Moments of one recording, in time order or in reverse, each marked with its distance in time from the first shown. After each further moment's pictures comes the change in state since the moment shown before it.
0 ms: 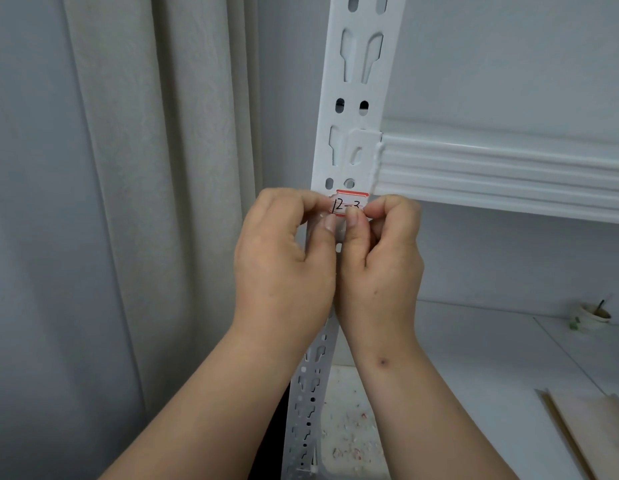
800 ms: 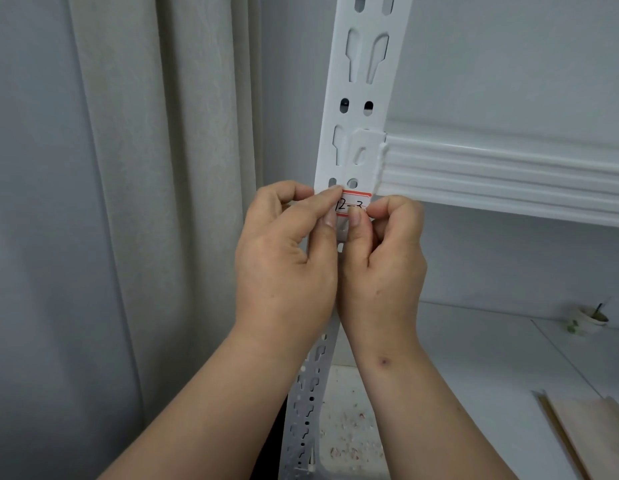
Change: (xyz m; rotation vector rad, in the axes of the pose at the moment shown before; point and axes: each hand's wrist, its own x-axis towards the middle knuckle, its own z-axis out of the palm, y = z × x) left_hand -0.004 -0.005 0.004 -0.059 0.046 0.005; right_hand 0.000 0.000 0.000 0.018 0.018 -0.007
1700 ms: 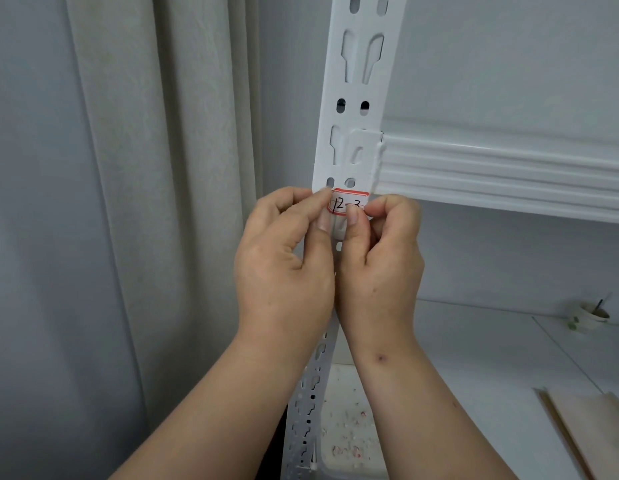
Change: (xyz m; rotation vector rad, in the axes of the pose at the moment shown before) left_hand -0.006 0.005 -0.001 -0.095 0.006 -0.095; right_hand -0.001 -0.002 0.000 -0.006 0.005 0.017
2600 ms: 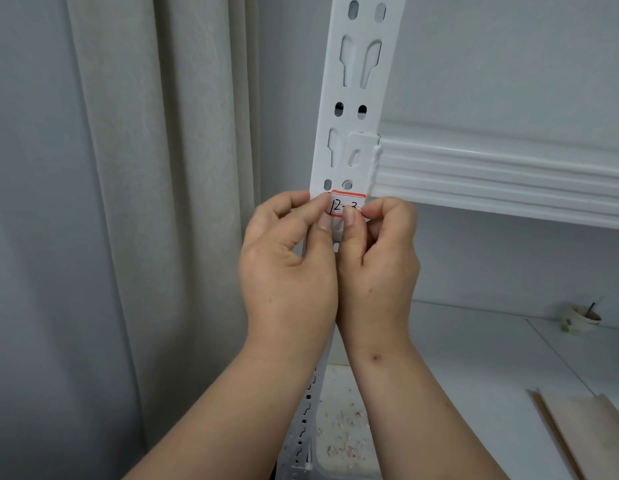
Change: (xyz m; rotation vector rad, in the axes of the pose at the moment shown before) left_hand -0.004 0.009 0.008 -0.139 0.056 -0.181; right_hand 0.000 0.000 0.001 -0.005 -0.001 0.019
